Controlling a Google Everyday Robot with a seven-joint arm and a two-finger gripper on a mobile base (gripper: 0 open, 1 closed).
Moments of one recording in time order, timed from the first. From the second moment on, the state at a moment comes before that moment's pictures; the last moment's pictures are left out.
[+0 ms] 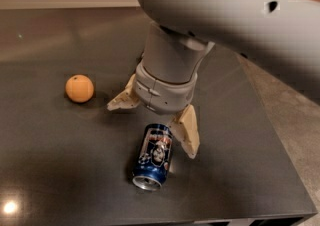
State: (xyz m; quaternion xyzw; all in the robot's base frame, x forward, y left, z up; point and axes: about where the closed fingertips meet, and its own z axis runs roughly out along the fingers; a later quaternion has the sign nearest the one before) arm 0.386 0.014 0.883 -0.96 0.25 0.05 0.10
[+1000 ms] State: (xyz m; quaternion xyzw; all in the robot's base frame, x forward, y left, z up) arm 0.371 0.011 0.849 -0.99 0.16 0.03 0.04
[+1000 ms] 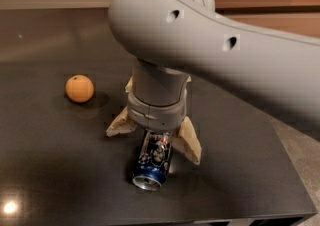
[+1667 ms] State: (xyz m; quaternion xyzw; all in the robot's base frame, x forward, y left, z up) arm 0.368 0.008 0.841 -0.99 0.14 0.02 0.02
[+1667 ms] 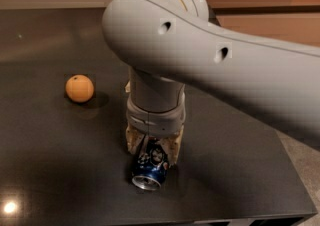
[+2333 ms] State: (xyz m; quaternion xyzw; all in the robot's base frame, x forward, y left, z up) arm 0.376 0.011 0.855 -0.99 0.17 0.04 0.02
